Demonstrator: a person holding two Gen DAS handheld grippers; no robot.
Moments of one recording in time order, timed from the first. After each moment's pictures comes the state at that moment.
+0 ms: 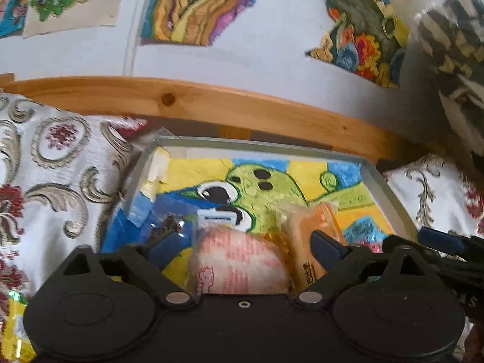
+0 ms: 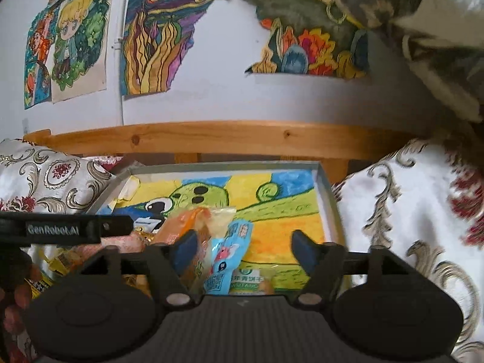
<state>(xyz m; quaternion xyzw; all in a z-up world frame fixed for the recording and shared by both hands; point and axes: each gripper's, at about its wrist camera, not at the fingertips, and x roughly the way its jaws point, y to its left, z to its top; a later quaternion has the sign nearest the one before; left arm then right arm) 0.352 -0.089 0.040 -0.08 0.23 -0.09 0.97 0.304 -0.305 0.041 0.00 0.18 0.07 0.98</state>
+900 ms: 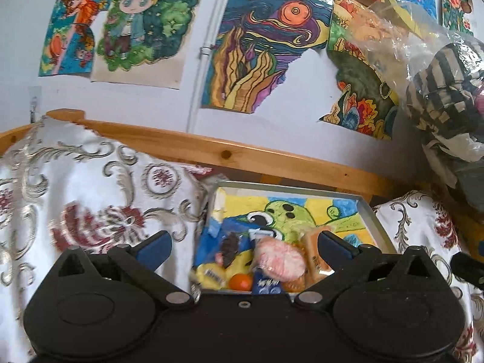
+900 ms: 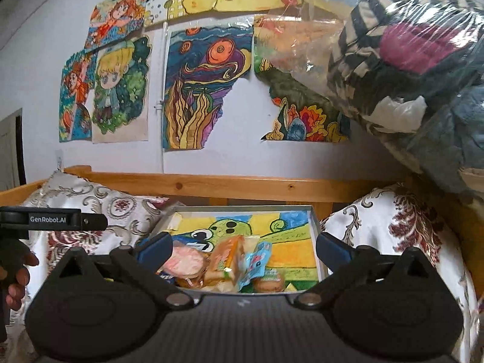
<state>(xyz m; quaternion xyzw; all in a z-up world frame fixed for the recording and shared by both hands) 0.210 -0.019 0.108 -0.08 0.18 -0.05 0.98 0.146 -0.292 0.104 0.00 0.10 0.08 0.99</state>
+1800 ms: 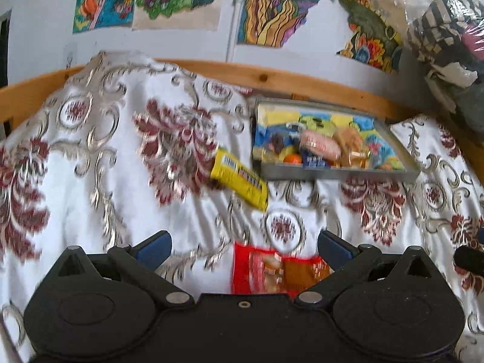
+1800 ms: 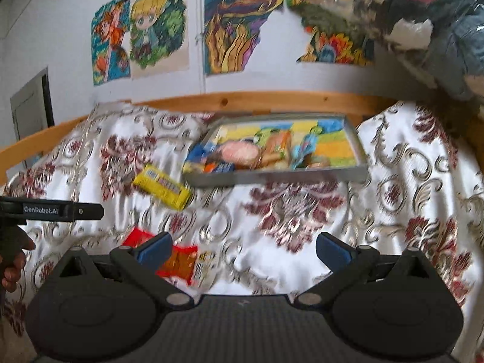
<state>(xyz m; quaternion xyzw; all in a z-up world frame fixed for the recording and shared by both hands) 0.091 0.041 0.031 -0.06 0.27 -0.03 0.96 0.060 -0.249 0.021 0.00 0.21 0.12 0.97</state>
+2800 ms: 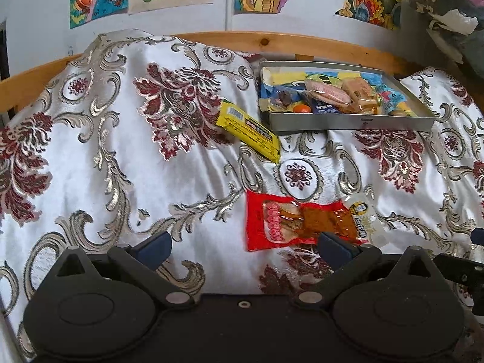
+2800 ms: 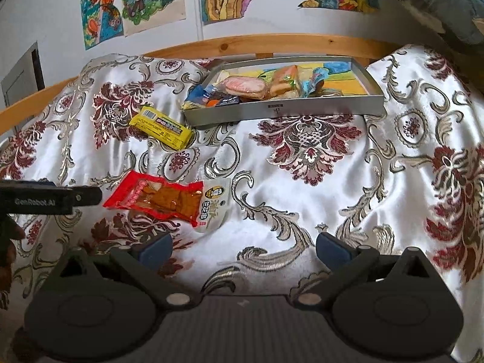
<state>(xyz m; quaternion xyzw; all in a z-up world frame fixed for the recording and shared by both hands) 0.083 0.026 -0.011 0.00 0.30 -0.01 0.95 0.072 -0.230 -0.040 0.01 0.29 0.12 0.95</state>
